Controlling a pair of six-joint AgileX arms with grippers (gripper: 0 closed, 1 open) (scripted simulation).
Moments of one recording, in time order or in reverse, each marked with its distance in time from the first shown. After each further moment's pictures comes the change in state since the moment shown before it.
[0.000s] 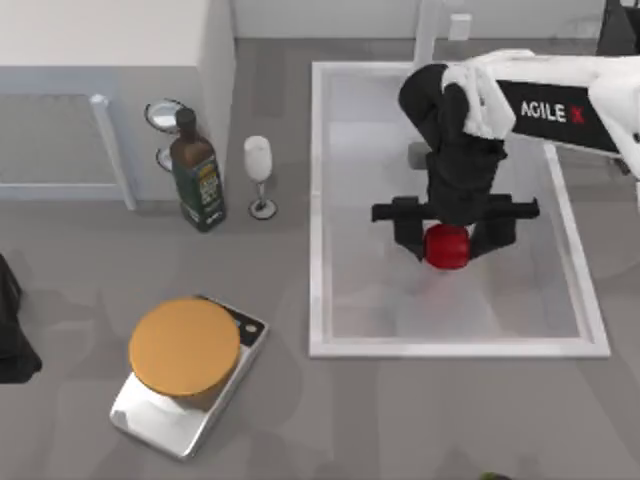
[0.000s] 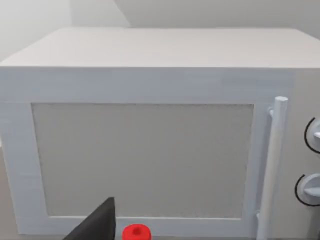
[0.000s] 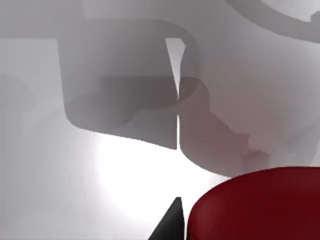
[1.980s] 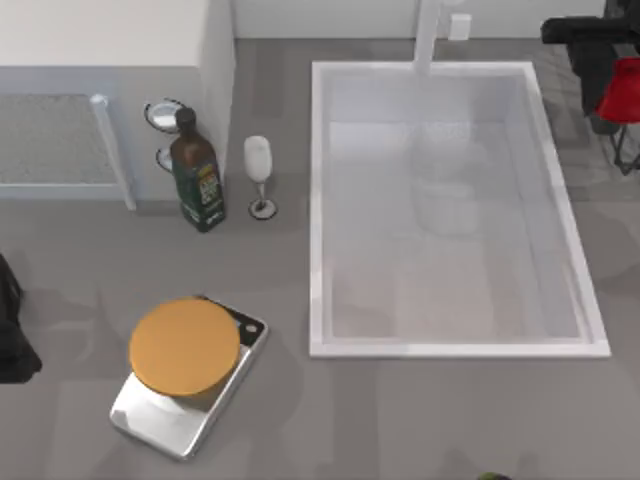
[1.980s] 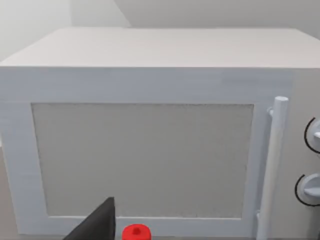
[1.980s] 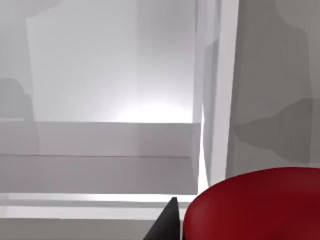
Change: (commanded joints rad) left arm 0.000 0.000 0.000 0.000 0.000 0.000; right arm -0.224 -0.394 0.308 -0.649 -0.013 -0.232
